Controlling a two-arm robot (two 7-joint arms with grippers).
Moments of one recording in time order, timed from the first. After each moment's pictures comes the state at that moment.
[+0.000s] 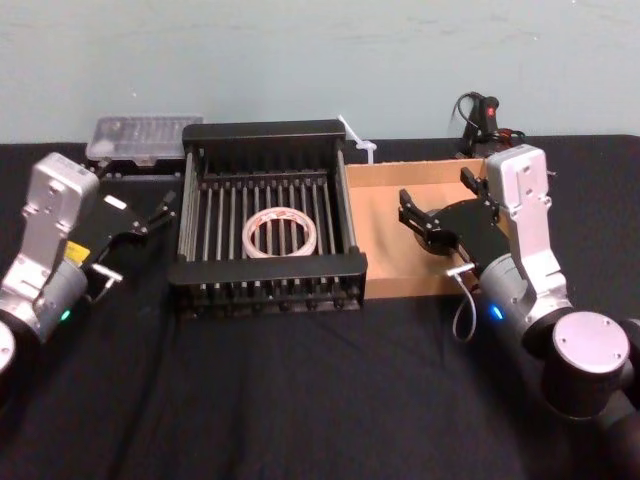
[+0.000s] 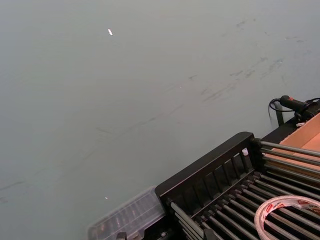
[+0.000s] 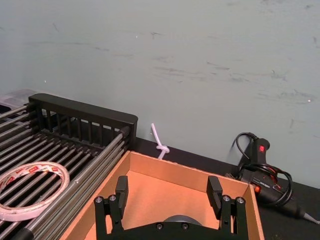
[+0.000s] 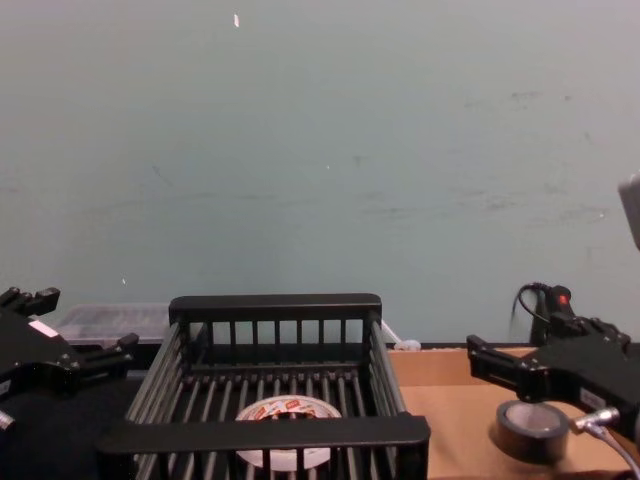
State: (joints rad) left arm -0.20 0.60 0.45 -1.41 -0.25 -0.12 0.03; right arm 0.18 0.22 -0.33 -1.38 0.12 -0.02 0.04
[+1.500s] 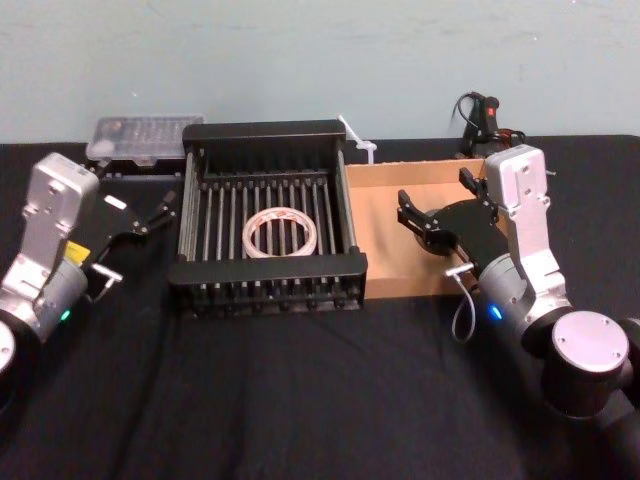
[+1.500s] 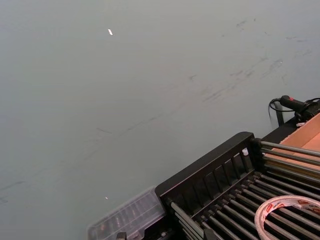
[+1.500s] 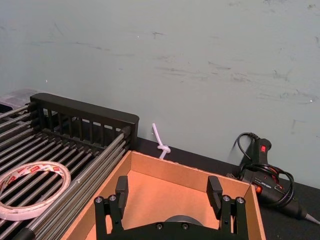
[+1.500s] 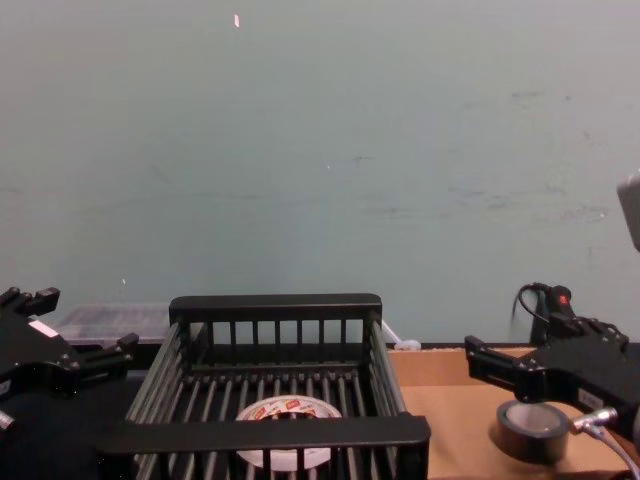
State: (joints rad) left arm -0.20 0.60 0.45 -1.41 -0.25 -0.12 0.03; right arm 0.18 0.22 -0.33 -1.38 0.12 -0.02 0.04
